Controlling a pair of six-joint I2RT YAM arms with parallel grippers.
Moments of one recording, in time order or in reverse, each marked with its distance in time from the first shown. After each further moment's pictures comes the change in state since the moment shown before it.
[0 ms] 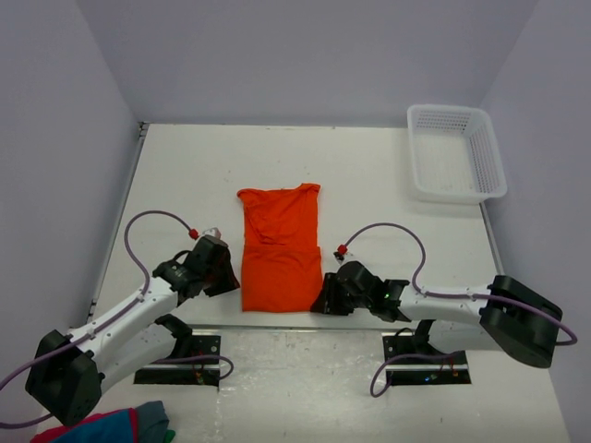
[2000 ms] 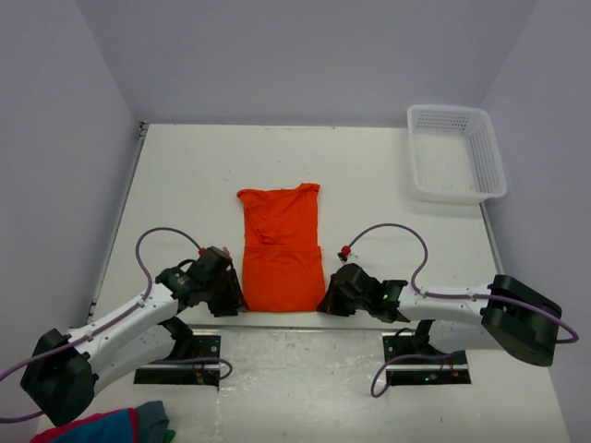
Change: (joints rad) left arm -0.081 -0.032 -0.054 -0.074 0.217 -0.124; right arm 0.036 -0.005 0.018 -0.090 0.108 0.073
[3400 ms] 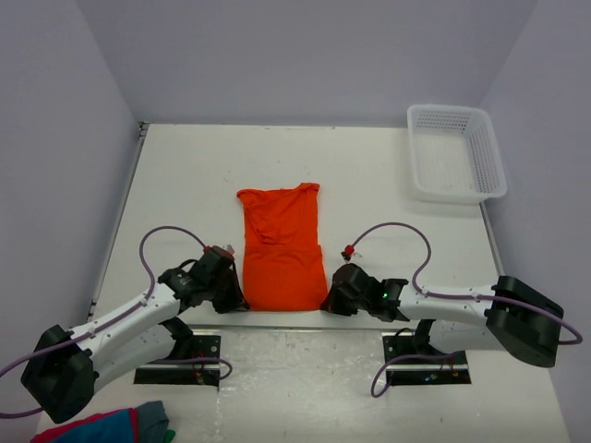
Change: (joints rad) left arm -0.018 0.031 -0.022 0.107 0.027 -0.001; right arm 0.006 -0.009 0.029 -0.086 0.054 0.028
